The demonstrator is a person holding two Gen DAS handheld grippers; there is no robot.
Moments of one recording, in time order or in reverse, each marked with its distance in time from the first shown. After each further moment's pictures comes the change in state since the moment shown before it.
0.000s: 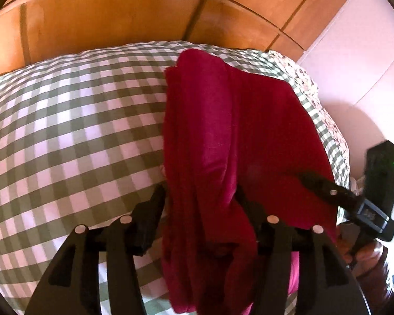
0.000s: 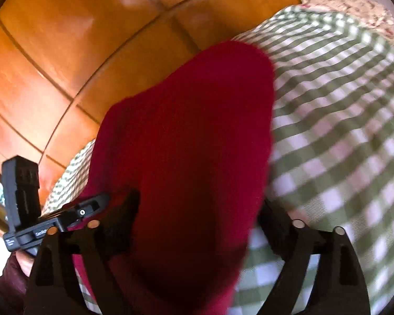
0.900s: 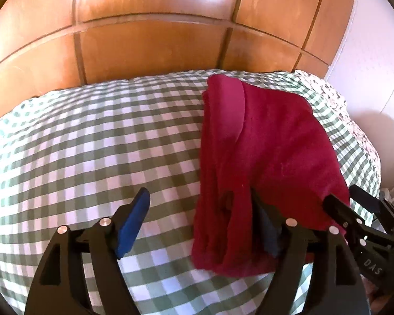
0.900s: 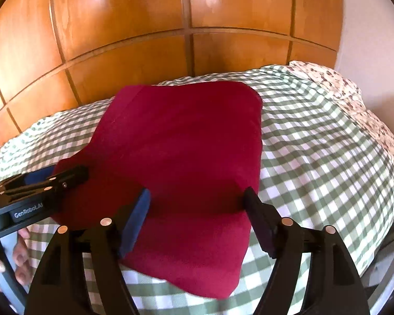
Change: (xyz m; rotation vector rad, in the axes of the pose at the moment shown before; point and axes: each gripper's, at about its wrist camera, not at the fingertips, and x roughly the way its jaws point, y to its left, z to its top) left arm -0.058 -0.006 -0.044 0.011 -0.177 0.268; right arm -0.034 0.083 -0.045 -0.243 -0.087 -0.358
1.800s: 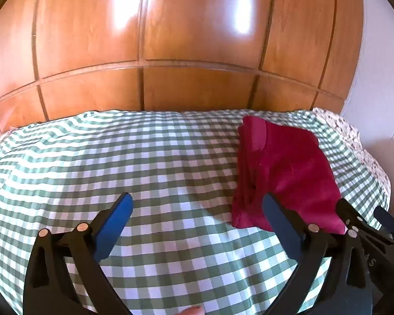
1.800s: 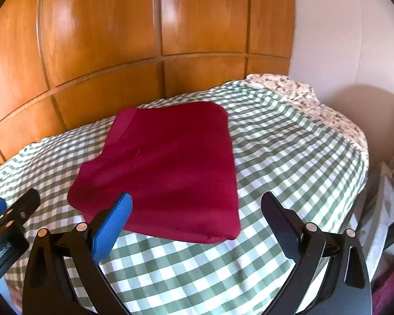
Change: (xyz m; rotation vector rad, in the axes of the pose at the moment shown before) left arm -0.114 0.027 -0.047 -0.088 -0.225 0.159; right arm -0.071 0.037 -0.027 0.125 -0.134 -0.209
